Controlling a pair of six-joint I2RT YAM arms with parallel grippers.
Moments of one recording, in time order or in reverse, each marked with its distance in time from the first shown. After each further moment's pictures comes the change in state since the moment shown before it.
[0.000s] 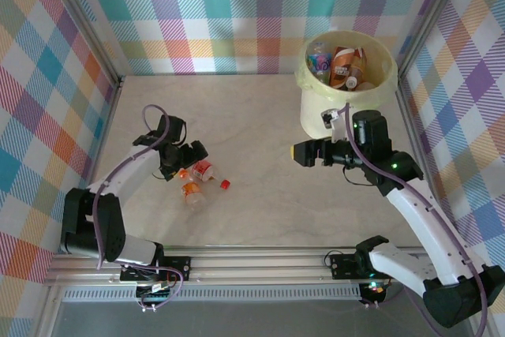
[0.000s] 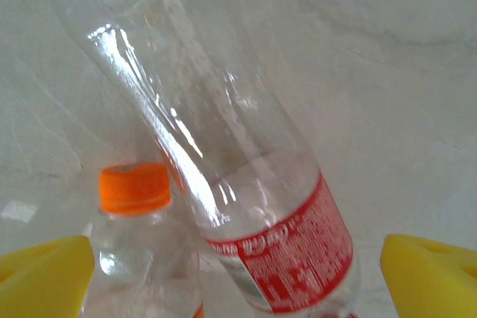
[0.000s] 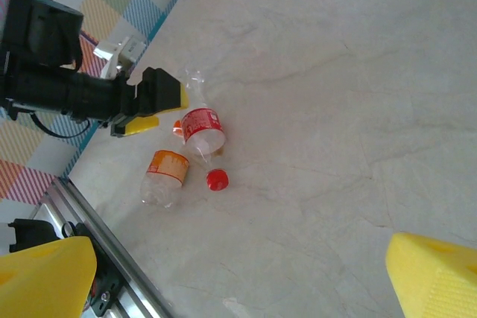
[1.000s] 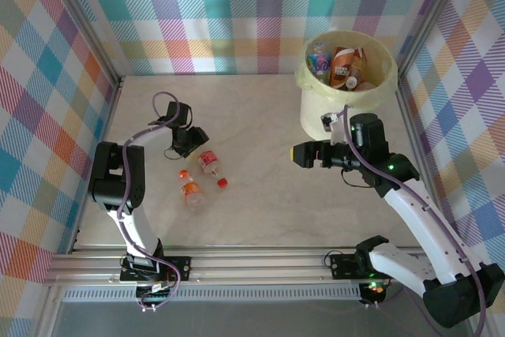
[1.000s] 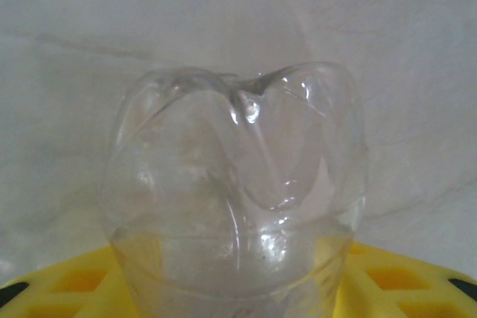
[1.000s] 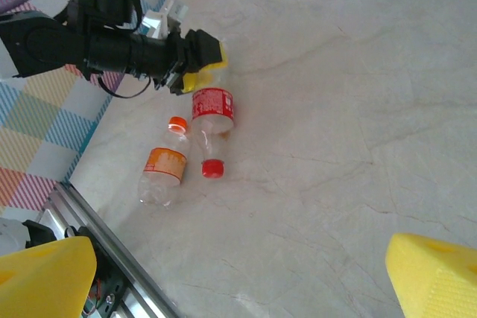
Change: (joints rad) left arm 0.056 0.387 0.185 0.294 0.092 -0.027; right arm 0.001 0.008 -0.055 0.032 0.006 0.054
